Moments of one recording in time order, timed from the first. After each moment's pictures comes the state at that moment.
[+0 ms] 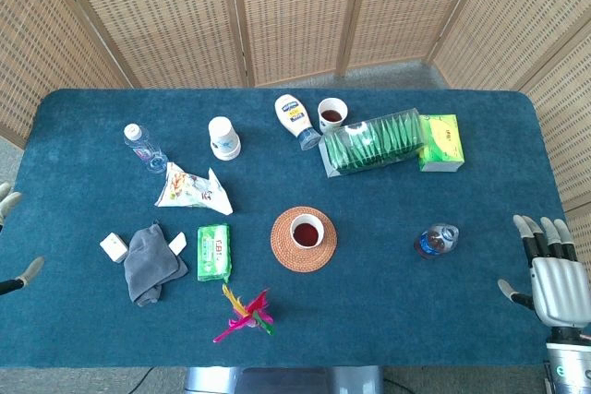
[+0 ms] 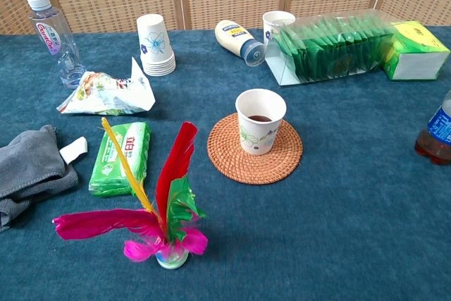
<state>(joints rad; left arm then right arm) -0.06 -0.86 -0.04 -1.84 1.53 1.51 -0.19 0.05 -1.13 0.09 -1.68 -1.45 1.51 -0.17</state>
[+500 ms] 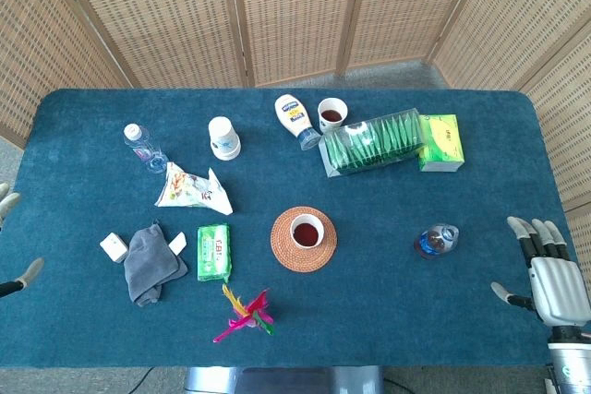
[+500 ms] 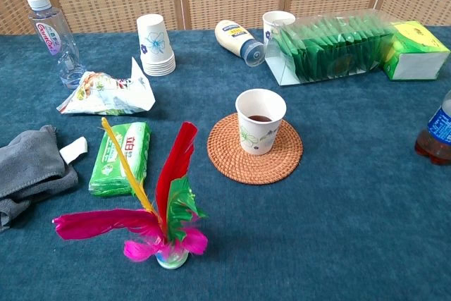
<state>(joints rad) -0.06 -0.87 -0.04 -1.83 1.55 1.54 -0.19 0.07 -1.08 0.07 -1.70 -1.47 1.43 0.03</state>
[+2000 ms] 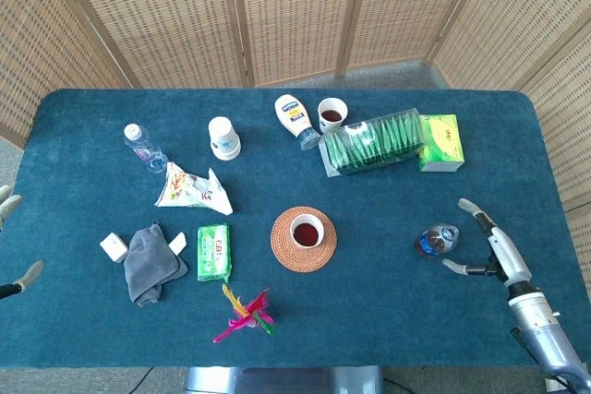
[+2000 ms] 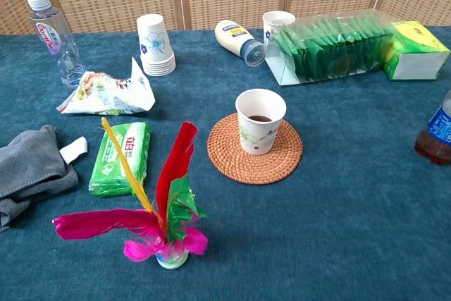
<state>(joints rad) -0.06 -0.84 -0.03 -1.82 1.57 1.54 -0.25 0.29 -1.25 0.07 -1.35 -1.49 1.13 0.89</state>
